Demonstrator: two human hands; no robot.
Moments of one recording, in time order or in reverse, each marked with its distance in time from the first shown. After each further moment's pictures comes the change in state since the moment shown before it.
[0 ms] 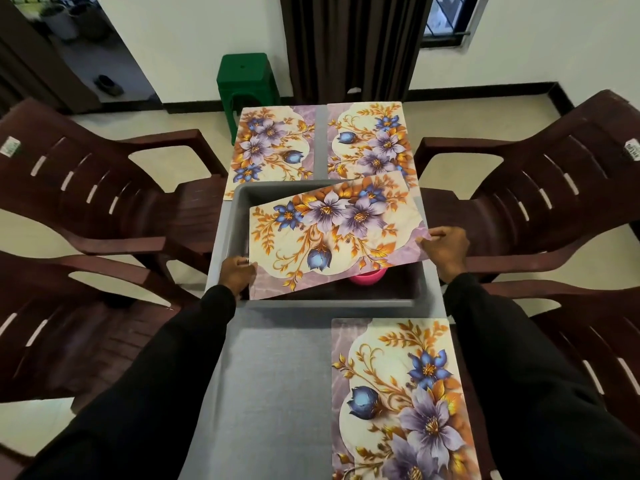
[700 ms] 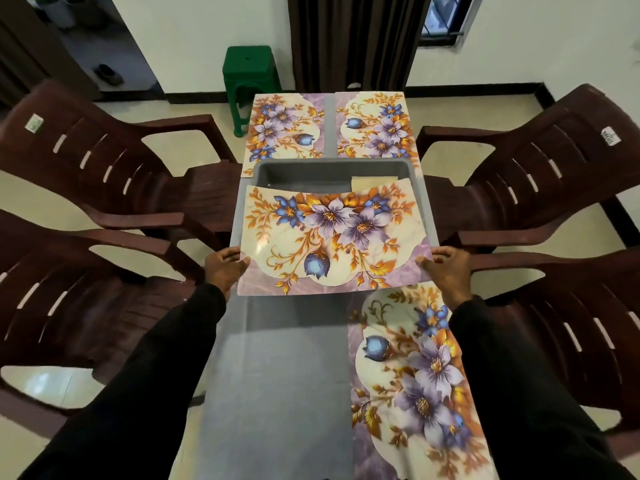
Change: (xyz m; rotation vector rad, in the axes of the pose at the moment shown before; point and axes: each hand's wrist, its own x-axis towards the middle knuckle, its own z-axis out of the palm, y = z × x) left_hand -0.077 -0.051 -0.083 -0.226 0.052 0.046; right_hand -0.150 0.047 -0.024 0.142 -0.029 -0.058
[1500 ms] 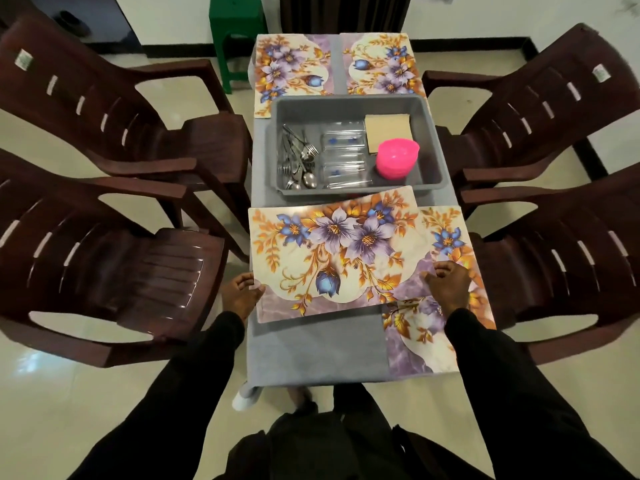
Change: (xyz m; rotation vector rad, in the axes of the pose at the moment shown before) left_hand -0.098 -0.184 -0.120 0.031 -0.158 -0.161; right_hand -0.196 0.111 0.024 -0.221 0.105 0.135
